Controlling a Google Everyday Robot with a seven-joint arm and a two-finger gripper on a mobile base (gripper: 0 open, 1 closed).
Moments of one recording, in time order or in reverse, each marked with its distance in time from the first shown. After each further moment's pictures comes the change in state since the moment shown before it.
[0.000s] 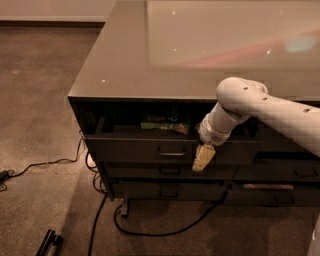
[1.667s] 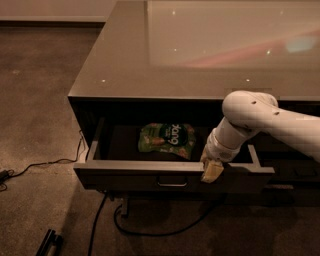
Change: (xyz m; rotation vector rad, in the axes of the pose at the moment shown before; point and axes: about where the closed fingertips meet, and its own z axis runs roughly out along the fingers) arm 0.022 0.053 -0.001 -0.026 0.061 -0.018
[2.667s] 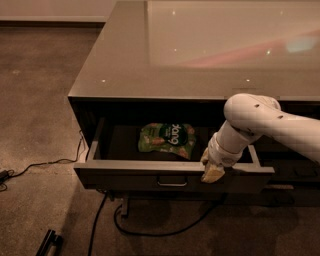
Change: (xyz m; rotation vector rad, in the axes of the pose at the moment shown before) arm 0.004 0.027 -0.001 -0.053 -0.005 -0.017
